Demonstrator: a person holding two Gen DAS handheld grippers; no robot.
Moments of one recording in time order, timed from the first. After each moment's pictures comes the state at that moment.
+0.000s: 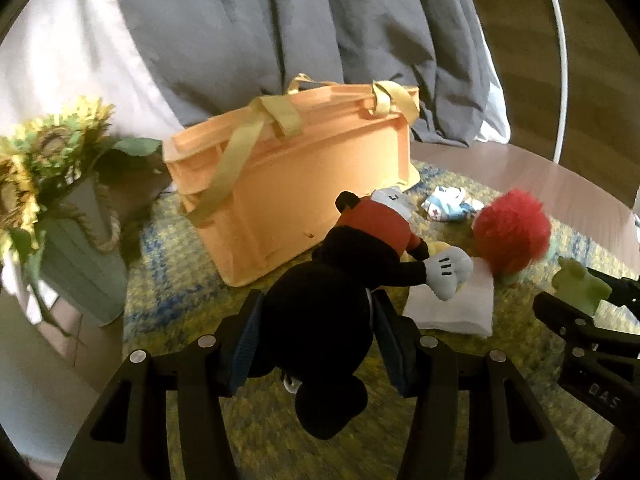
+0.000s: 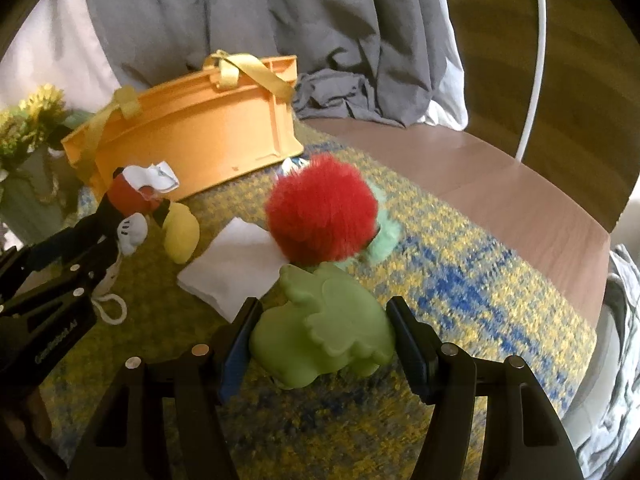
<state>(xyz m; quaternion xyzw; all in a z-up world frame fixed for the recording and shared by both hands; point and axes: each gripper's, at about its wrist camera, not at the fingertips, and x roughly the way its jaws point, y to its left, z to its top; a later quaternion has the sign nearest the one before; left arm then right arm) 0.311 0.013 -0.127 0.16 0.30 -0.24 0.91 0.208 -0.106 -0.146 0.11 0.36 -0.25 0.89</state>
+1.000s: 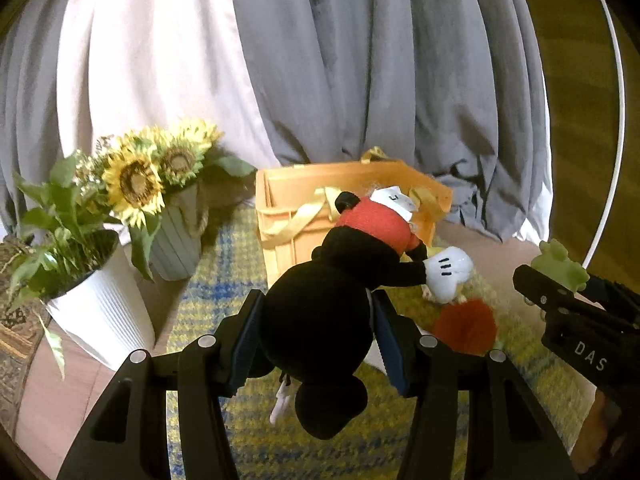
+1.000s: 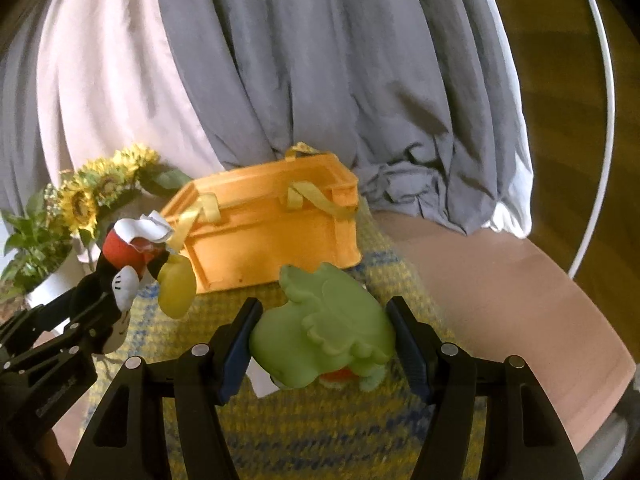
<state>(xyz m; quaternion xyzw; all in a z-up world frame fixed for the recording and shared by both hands) 0.229 0.002 -0.037 0.03 0.27 -0.08 0.96 0.198 -0.157 -0.046 0.06 0.26 -0.07 0.96</state>
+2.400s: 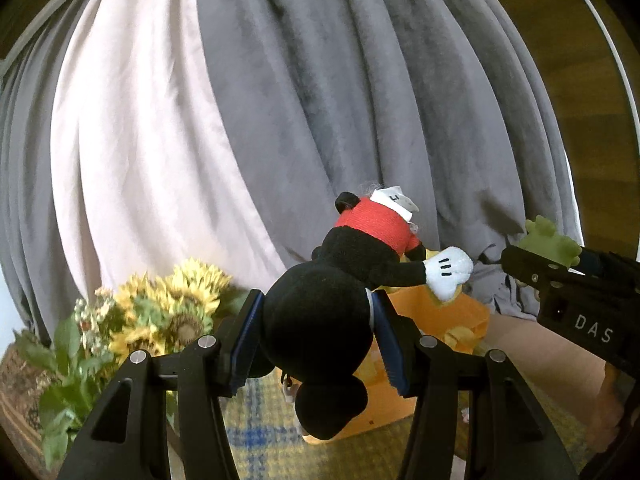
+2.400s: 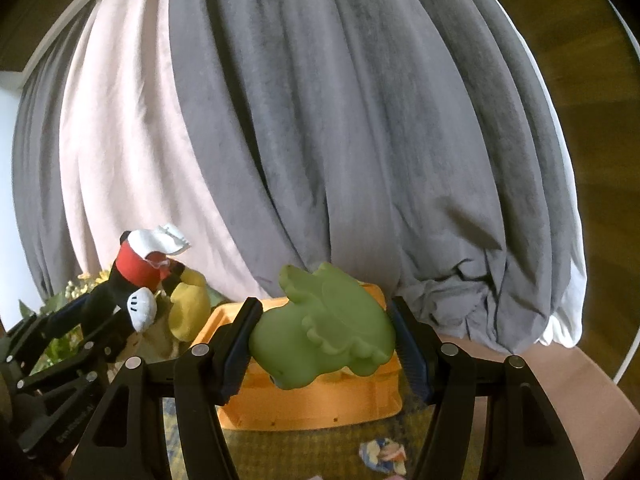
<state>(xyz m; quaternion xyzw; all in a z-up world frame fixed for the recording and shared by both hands) 0.308 -0.023 0.038 0.10 0.11 -0.06 0.99 0.290 -0.178 0.028 0.07 0.12 -0.01 0.99</state>
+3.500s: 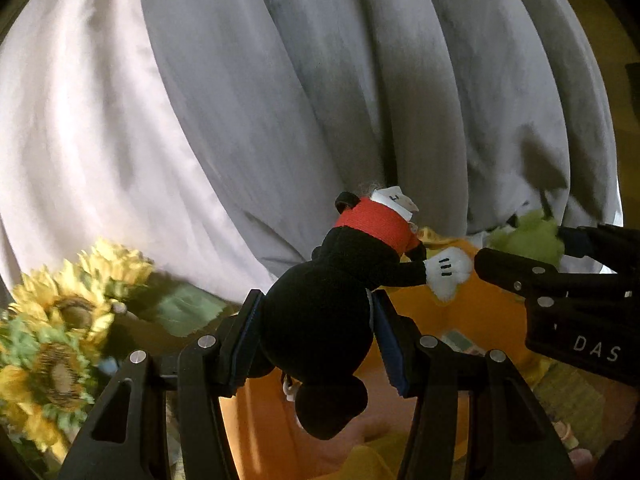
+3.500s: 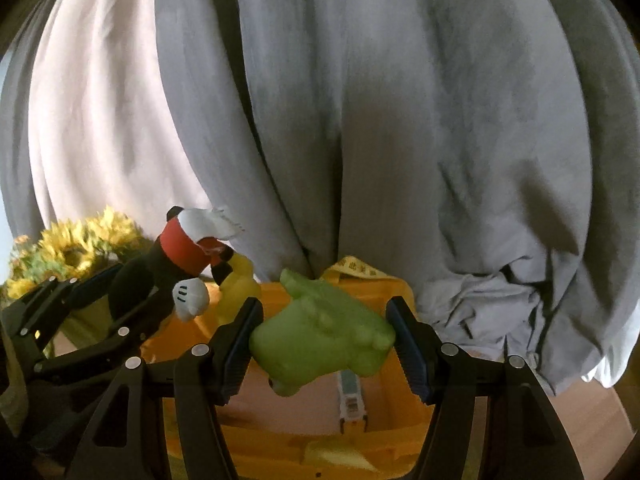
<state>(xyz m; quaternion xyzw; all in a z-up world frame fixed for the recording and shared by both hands) 0.472 -0.045 -0.031 0.12 0.18 -0.10 0.97 0.447 -0.178 -0.021 0.02 0.22 0.02 0.98</state>
